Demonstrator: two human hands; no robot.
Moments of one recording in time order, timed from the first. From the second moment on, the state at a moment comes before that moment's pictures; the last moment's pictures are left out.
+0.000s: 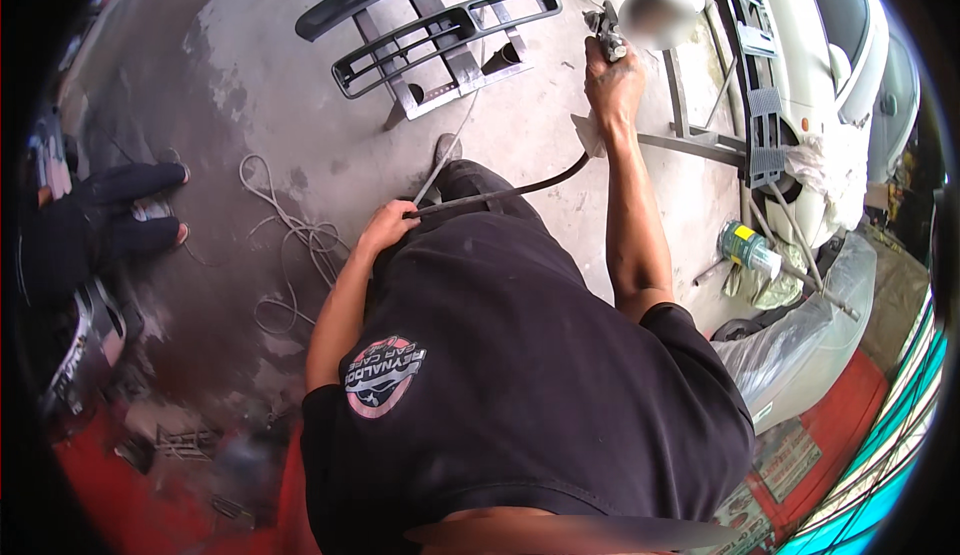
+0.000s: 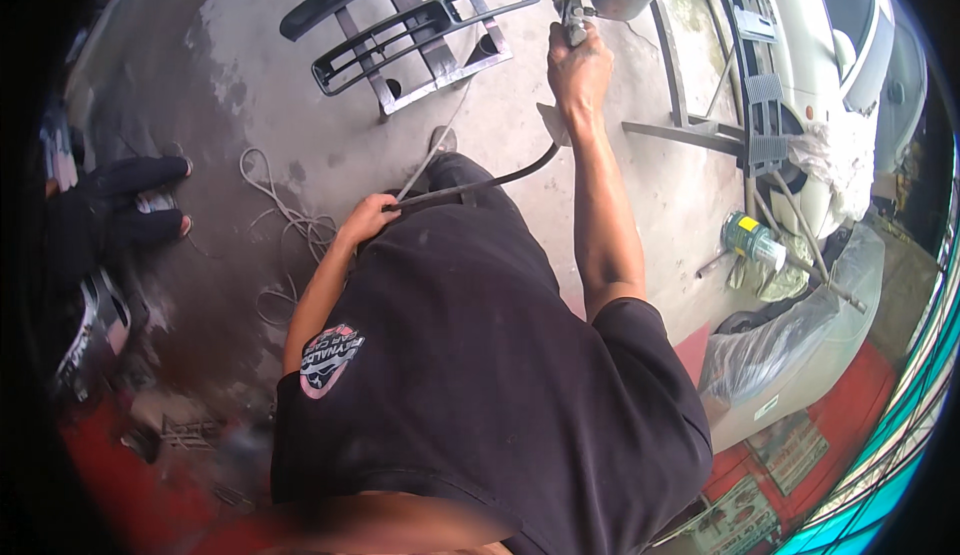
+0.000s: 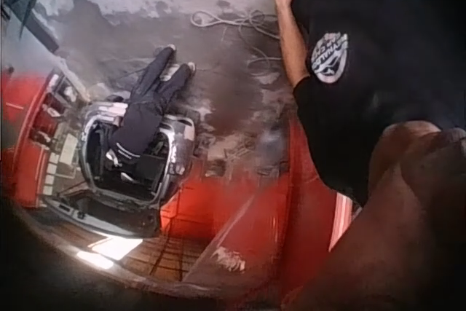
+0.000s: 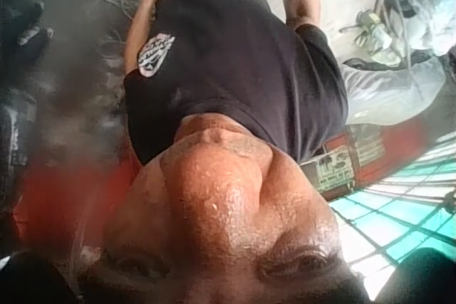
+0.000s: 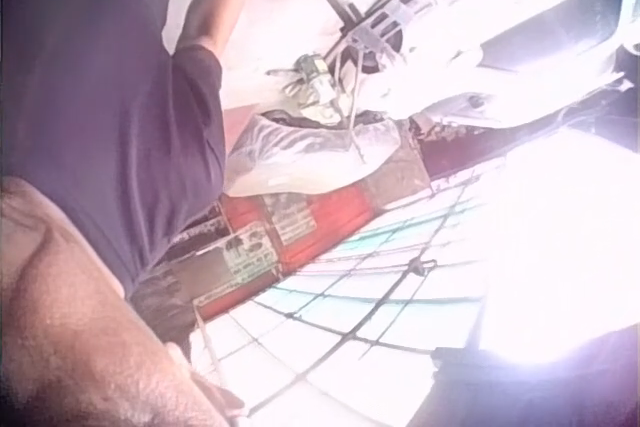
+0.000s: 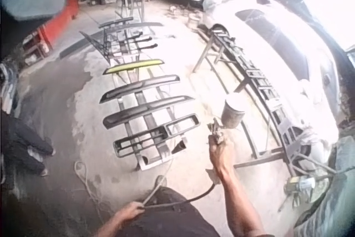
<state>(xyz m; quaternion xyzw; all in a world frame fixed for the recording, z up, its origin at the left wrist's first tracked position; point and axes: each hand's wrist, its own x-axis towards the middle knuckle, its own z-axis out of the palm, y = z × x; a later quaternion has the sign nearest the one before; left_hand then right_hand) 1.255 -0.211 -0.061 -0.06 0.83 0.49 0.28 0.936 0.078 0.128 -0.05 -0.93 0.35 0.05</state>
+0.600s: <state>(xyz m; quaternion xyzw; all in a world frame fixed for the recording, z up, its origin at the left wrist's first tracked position) 1.149 -0.374 -0.059 0.21 0.77 0.44 0.41 0.945 -0.050 0.131 -0.10 -0.95 0.26 0.11</state>
